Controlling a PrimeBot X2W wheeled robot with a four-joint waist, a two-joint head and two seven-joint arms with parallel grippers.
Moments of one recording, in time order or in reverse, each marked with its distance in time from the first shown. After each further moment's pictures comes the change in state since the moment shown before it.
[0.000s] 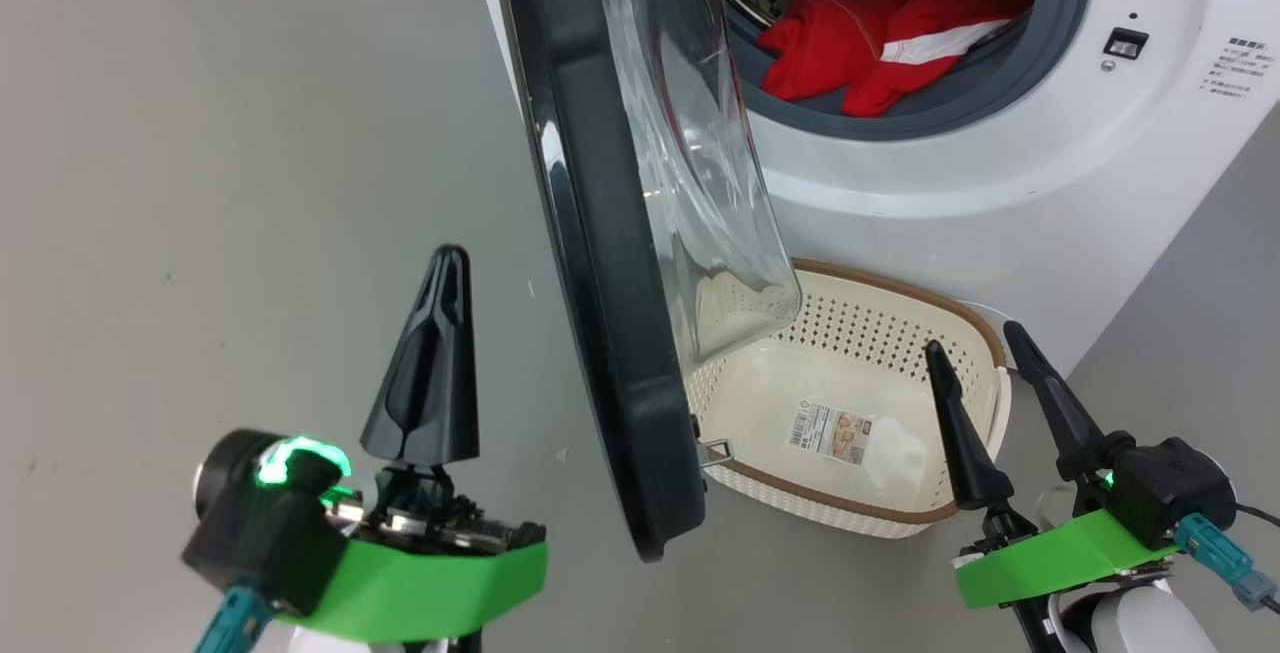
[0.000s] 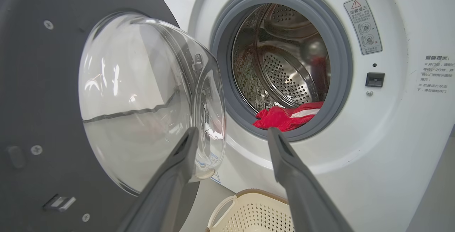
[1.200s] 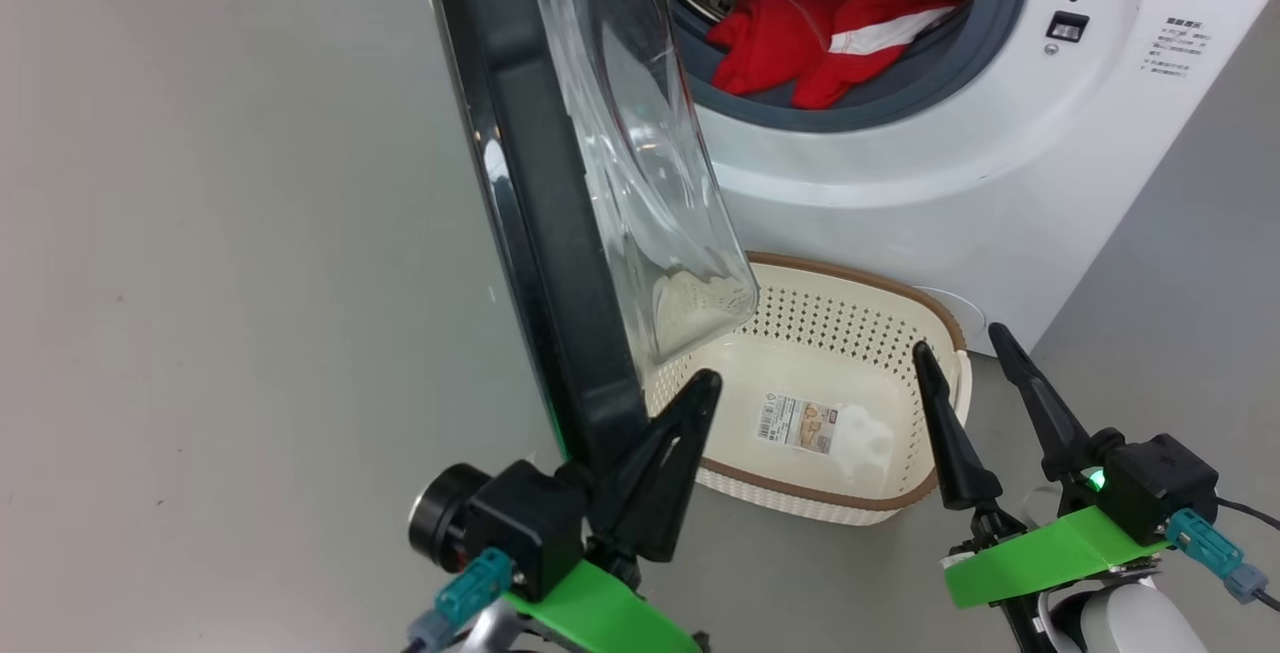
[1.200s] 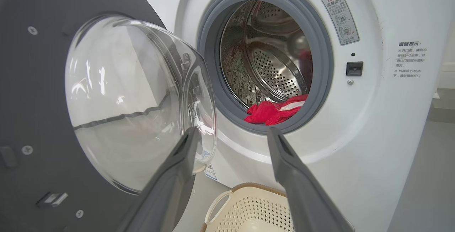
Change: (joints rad) left arm -0.021 0.008 -0.288 0.008 -0.044 -0.017 0.275; right arm -0.012 0.000 0.023 0.019 0.044 0.000 0.000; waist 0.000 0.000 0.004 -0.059
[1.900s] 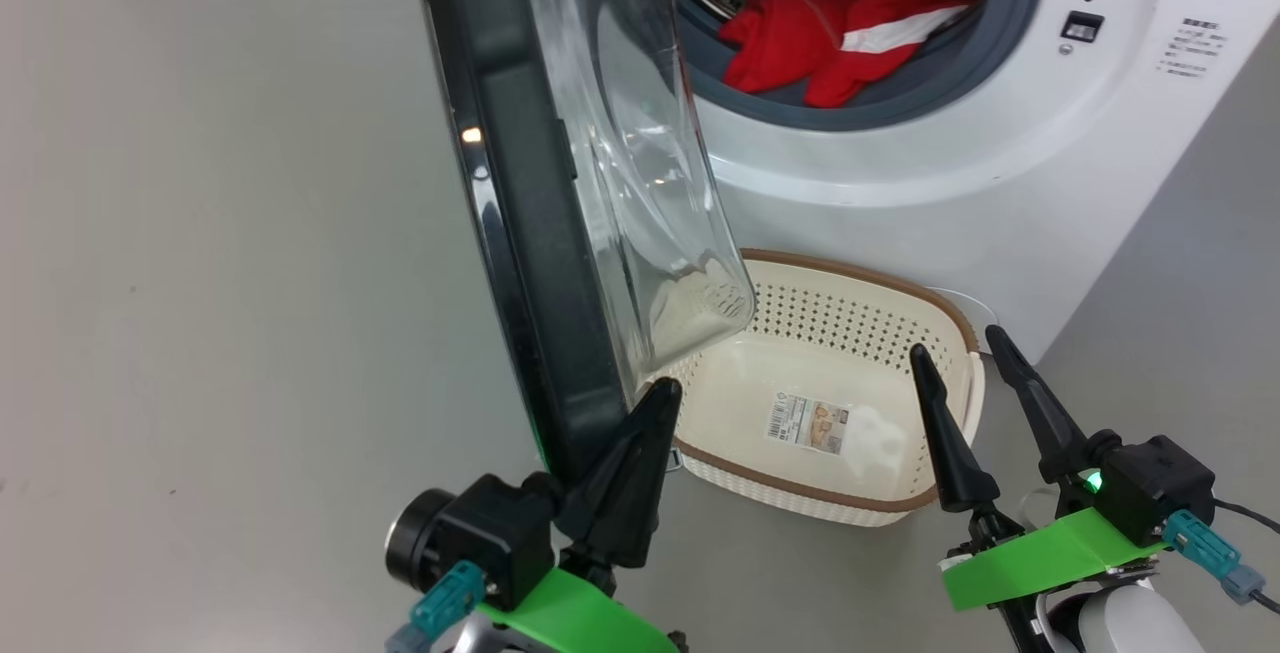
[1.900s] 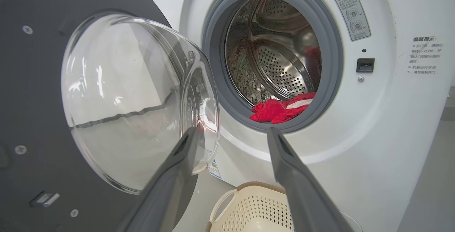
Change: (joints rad) left arm 0.031 0.003 0.030 0.048 -0.012 0.061 -0.035; right arm 0.001 0.000 0.004 0.002 0.001 0.000 0.000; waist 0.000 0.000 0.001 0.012
